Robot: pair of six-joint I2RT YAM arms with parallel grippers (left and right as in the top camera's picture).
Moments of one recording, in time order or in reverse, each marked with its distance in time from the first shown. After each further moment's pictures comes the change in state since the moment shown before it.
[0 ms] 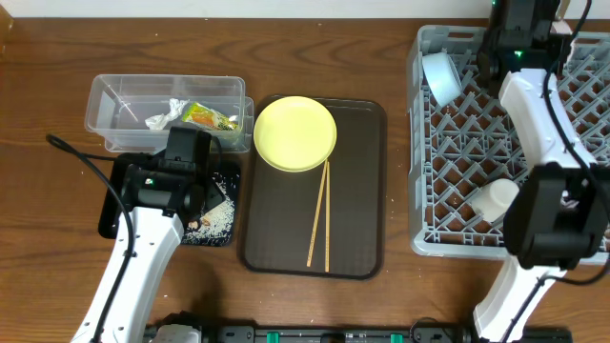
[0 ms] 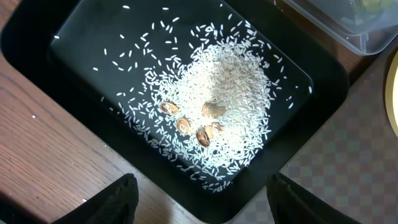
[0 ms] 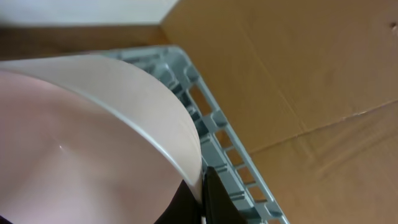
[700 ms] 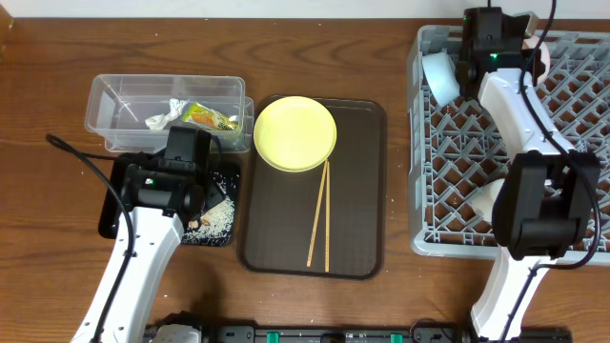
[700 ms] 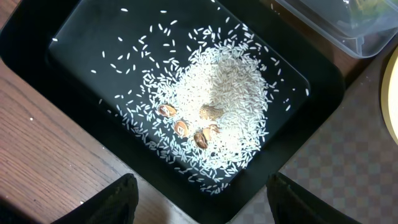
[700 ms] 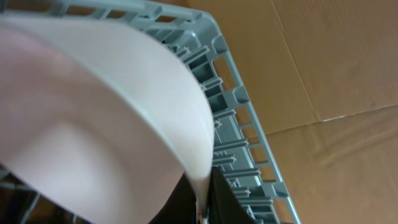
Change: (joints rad) left arm 0.000 0.000 0.000 0.010 0.000 0.000; right arm 0.067 0.061 0.001 -0.167 0.013 0.082
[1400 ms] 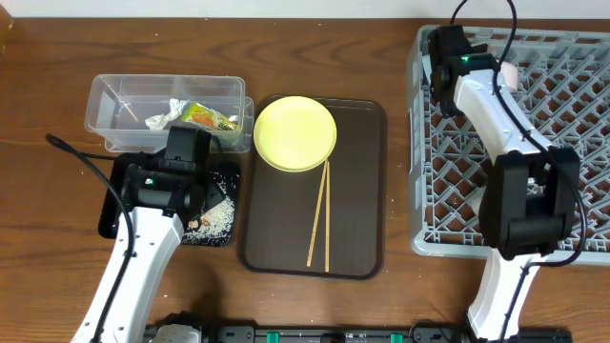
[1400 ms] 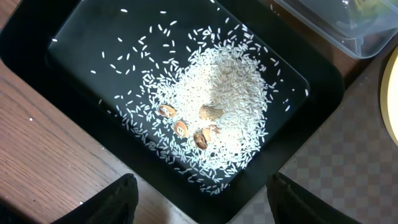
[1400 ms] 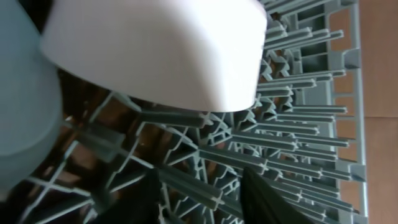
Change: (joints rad) left arm 0.000 0.000 0.000 0.001 0.000 0.000; right arm 0.087 0.000 -0.003 -0.306 -0.293 0.171
